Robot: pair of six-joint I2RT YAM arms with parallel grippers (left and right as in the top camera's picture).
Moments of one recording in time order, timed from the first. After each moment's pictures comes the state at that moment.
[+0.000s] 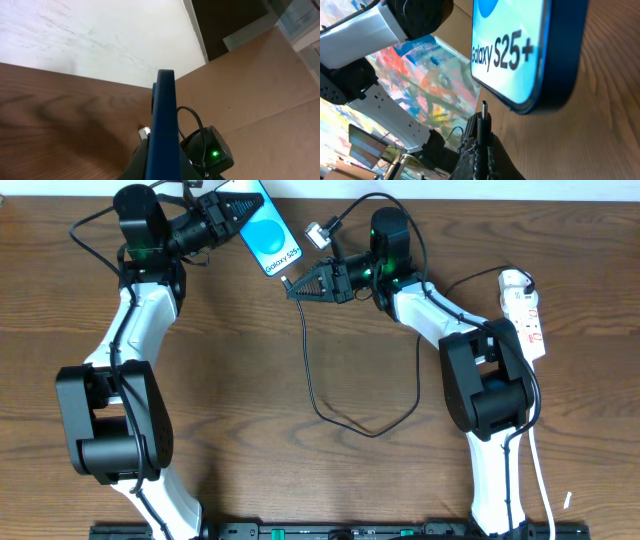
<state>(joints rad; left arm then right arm) 0.07 1.93 1.40 0.49 1.07 -0.98 0.37 2.29 1.62 0.54 -1.55 0.72</state>
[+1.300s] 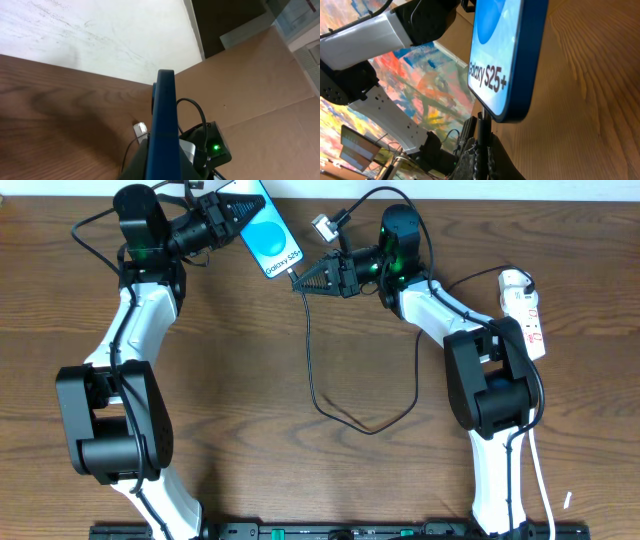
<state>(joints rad) 0.07 1.93 1.40 0.49 1.09 -1.01 0.35 2.29 1.62 0.65 -1.55 0.80</state>
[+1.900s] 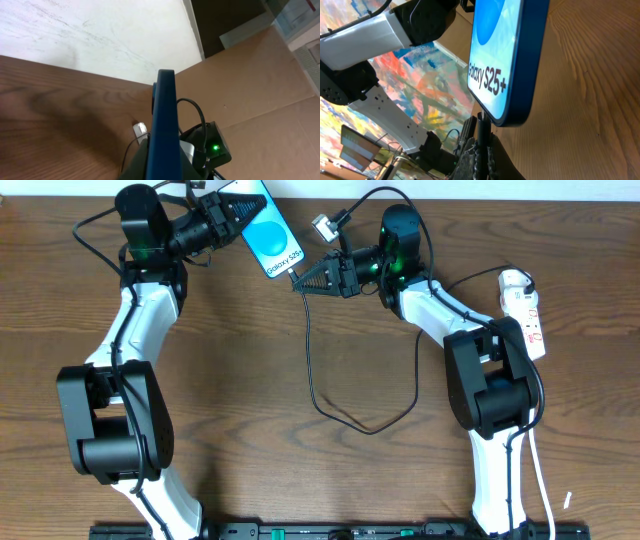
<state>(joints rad) 0.06 1.93 1.40 0.49 1.09 -1.01 0.35 2.29 1.62 0.65 -1.55 0.80</state>
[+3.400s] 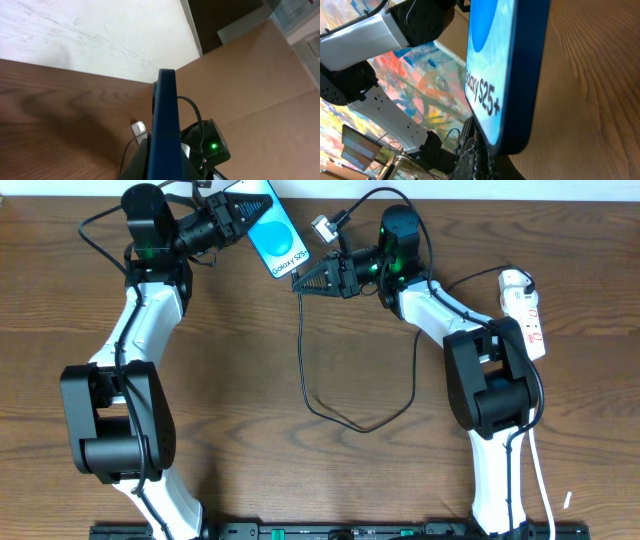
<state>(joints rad) 0.04 1.93 1.40 0.50 1.09 -0.99 0.35 2.29 1.61 0.65 -1.55 0.80</state>
